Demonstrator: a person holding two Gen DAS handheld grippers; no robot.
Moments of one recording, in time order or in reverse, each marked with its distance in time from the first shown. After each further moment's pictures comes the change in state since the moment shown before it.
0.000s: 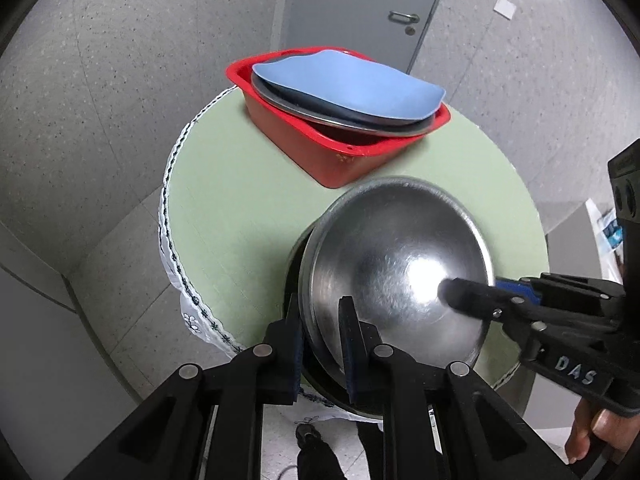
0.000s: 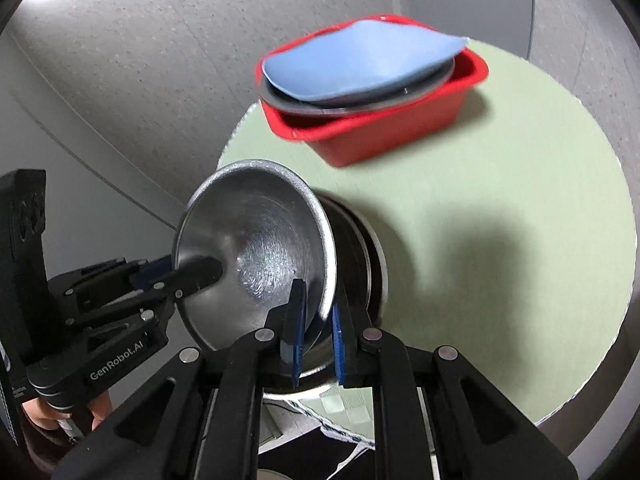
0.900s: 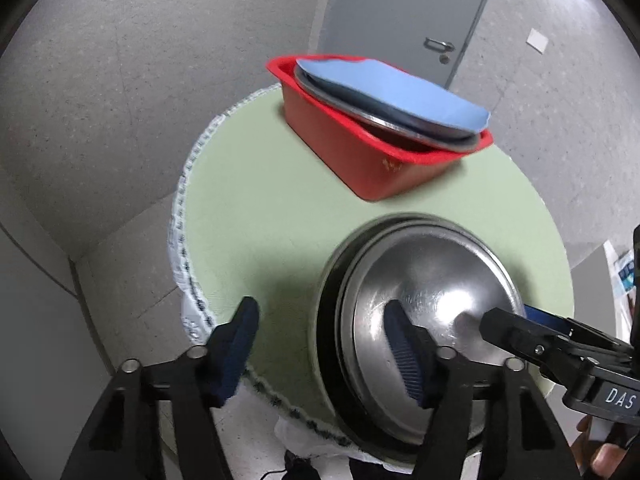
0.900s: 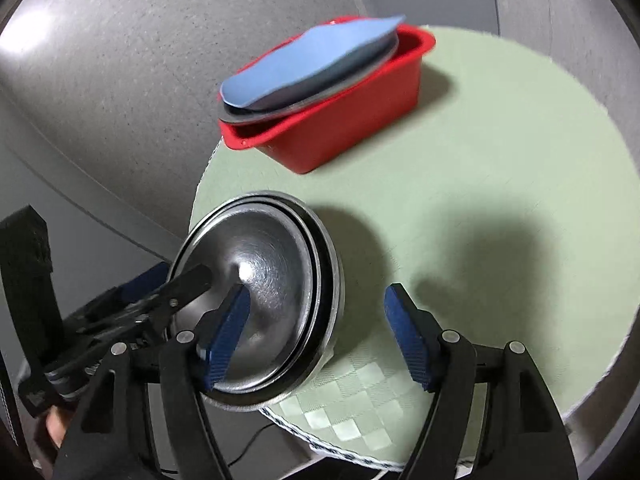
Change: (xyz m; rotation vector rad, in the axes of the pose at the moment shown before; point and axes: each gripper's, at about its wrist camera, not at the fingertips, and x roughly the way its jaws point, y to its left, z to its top) left arm 0.041 0.016 -0.017 -0.111 -0.084 0.031; right arm 0.017 -0.033 -0.011 0.143 -0.104 0.061
